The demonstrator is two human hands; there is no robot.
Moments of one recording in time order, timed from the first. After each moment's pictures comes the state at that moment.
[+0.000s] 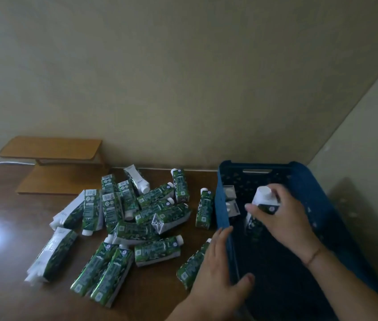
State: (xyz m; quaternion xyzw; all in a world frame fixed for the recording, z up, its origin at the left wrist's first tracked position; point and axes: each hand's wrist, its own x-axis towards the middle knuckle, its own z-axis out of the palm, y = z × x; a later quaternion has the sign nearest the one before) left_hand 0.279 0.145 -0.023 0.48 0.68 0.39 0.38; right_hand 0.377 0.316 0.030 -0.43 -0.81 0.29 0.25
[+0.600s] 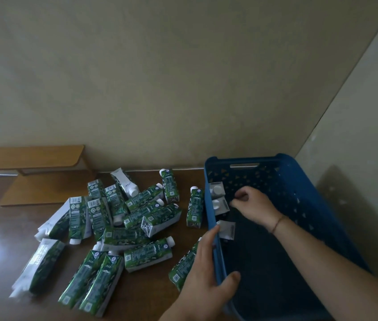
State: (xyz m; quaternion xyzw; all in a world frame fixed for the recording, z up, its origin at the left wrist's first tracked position) left_hand 0.284 0.144 -0.034 0.47 0.64 0.45 0.41; right_hand 0.350 0.362 -0.016 -0.50 -0.77 0.39 0.05
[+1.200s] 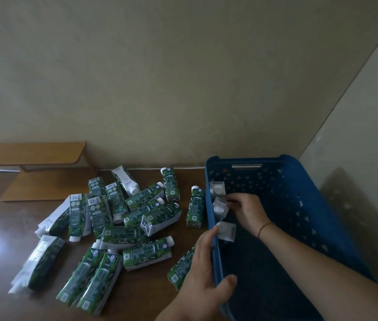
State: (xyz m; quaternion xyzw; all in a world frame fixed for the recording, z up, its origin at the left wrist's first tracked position) left_hand 0.282 0.146 -0.050 0.48 0.62 0.49 0.39; right_hand 0.338 0.359 -0.051 -0.42 -0.81 0.38 0.15
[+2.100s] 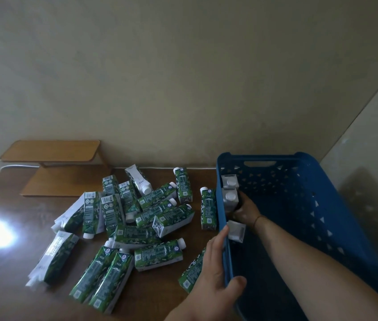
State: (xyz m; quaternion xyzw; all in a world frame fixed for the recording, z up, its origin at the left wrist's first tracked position) left_hand 0.273 0.154 -0.053 0.45 0.63 0.47 0.43; right_hand 0.299 0.386 -0.106 -0.45 -0.73 0.51 0.12
